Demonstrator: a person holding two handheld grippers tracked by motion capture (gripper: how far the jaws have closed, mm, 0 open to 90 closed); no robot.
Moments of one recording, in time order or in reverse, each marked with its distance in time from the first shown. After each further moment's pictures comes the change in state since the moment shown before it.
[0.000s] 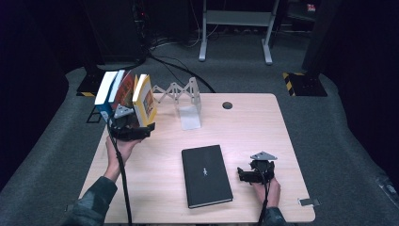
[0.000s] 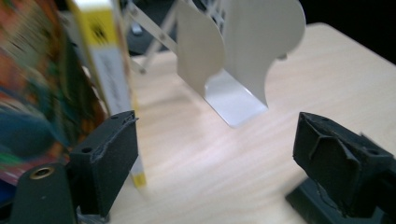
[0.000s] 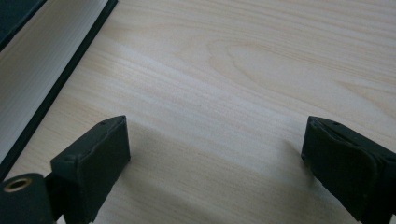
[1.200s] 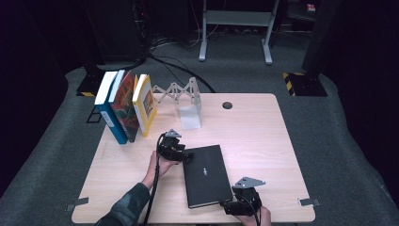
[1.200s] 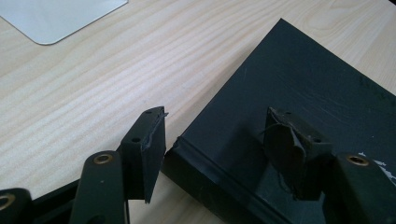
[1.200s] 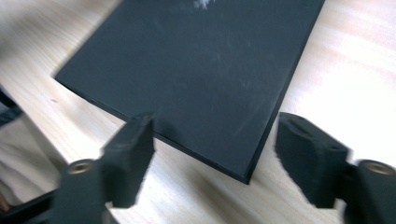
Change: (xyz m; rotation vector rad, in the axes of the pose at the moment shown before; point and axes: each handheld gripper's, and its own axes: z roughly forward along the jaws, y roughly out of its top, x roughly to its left) left arm -0.077 -0.067 0.116 0.252 -0.371 0.090; right arm 0.094 -0.024 -0.073 0.061 0.314 -0.086
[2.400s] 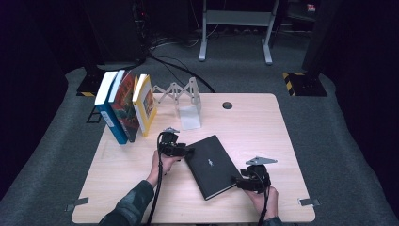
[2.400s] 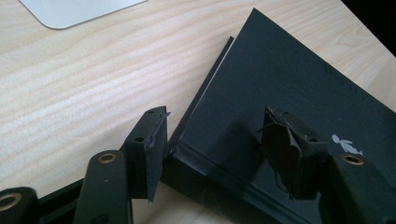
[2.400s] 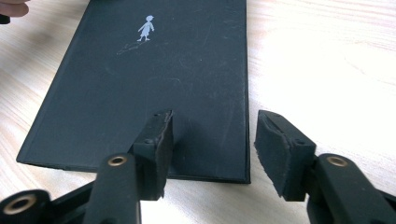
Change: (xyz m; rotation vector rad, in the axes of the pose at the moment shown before) left arm 0.010 0.003 0.009 -0.035 -0.013 -0.178; right arm -0.066 0.030 0.005 -0.033 -0.058 0.113
